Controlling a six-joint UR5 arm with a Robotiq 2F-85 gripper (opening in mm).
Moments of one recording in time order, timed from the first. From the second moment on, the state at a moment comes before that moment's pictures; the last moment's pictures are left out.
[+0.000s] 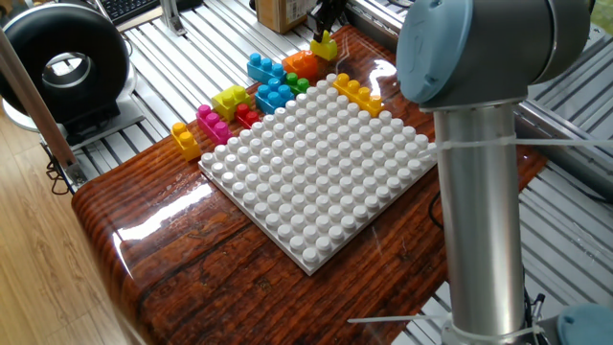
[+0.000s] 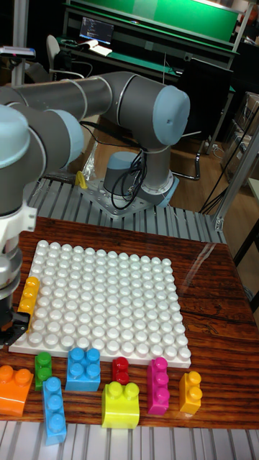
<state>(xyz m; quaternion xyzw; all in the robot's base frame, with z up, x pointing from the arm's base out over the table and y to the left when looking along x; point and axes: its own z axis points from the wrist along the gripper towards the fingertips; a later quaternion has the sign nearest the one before) 0.755 -0.204 0.098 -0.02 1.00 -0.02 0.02</state>
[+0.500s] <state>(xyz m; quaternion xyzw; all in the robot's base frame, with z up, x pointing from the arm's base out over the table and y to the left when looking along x) 0.752 -0.185 0.113 -0.01 1.00 -0.02 0.02</state>
